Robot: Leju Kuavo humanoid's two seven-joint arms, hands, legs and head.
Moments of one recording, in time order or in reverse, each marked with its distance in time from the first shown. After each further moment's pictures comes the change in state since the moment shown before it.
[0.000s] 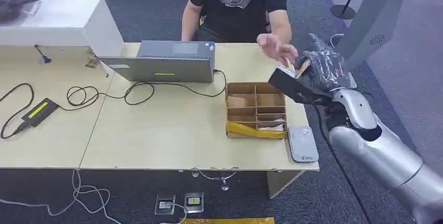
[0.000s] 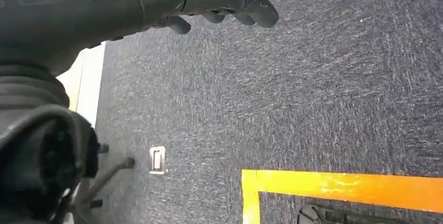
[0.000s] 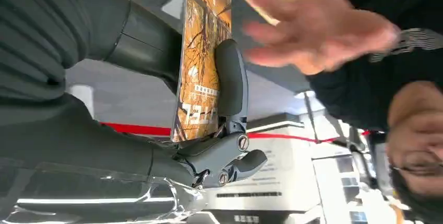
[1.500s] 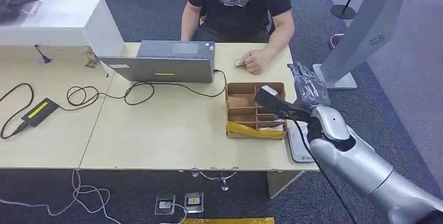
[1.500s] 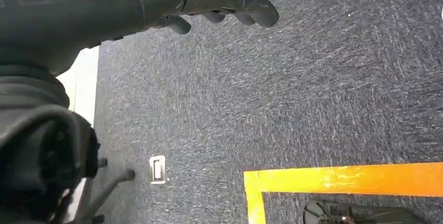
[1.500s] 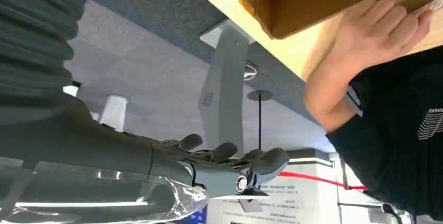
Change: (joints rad) left arm -0.003 0.007 -0.082 -0.006 0.029 -0.020 -0.011; right arm 0.079 0.069 0.043 0.106 0.046 0.056 0.091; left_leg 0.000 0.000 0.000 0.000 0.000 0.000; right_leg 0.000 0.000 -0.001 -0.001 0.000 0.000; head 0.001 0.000
